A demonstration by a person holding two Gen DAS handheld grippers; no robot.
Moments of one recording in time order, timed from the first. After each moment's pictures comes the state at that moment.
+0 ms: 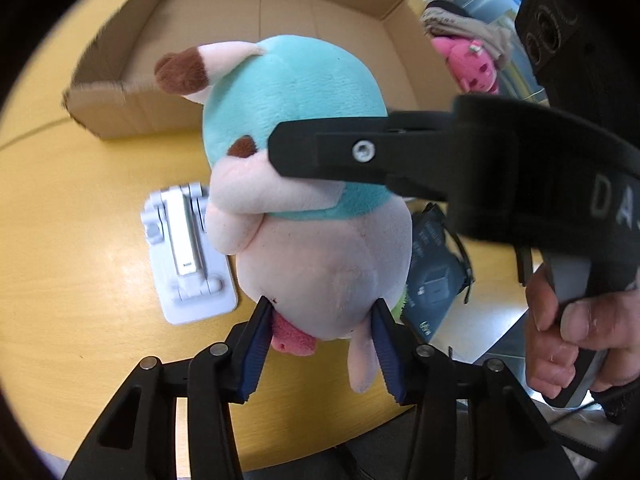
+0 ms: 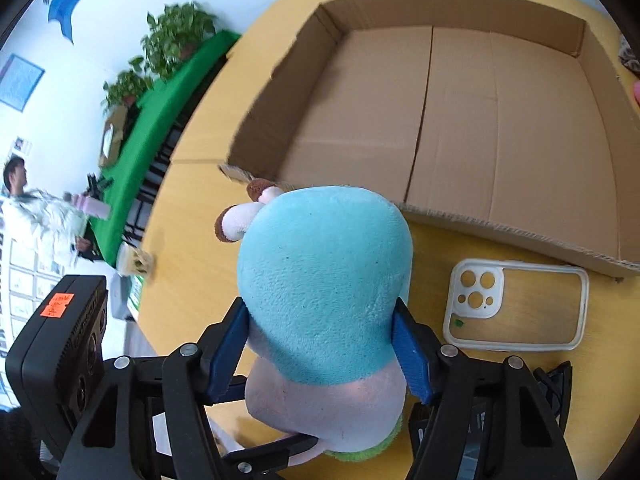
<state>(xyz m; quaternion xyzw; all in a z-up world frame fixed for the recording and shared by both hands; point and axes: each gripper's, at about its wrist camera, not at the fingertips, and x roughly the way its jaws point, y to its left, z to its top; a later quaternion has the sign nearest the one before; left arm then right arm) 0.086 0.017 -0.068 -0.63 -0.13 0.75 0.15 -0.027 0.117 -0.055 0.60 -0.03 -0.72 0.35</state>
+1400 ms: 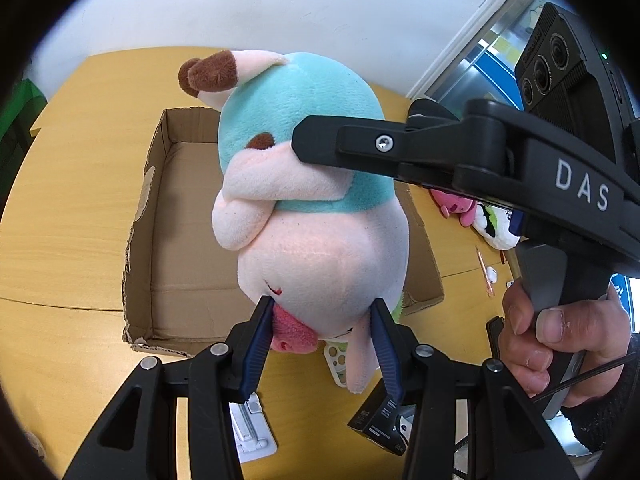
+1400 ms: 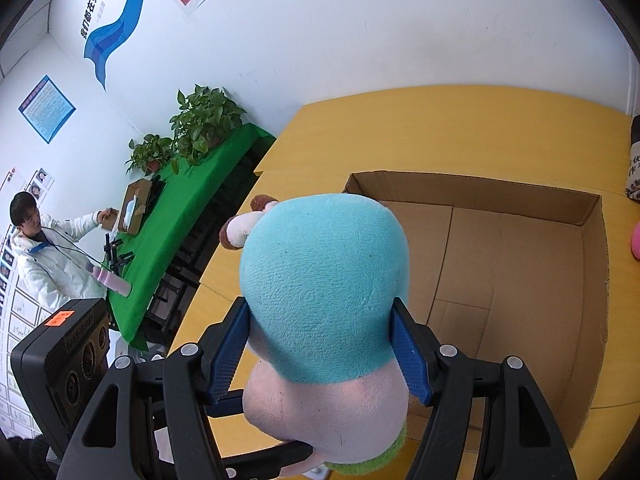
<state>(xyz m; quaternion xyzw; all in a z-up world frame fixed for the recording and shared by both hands) -0.039 -0.010 0.042 -0.52 -0.14 0.83 0.14 -0.147 0.082 0.080 0.48 -0.05 -0.79 0.38</state>
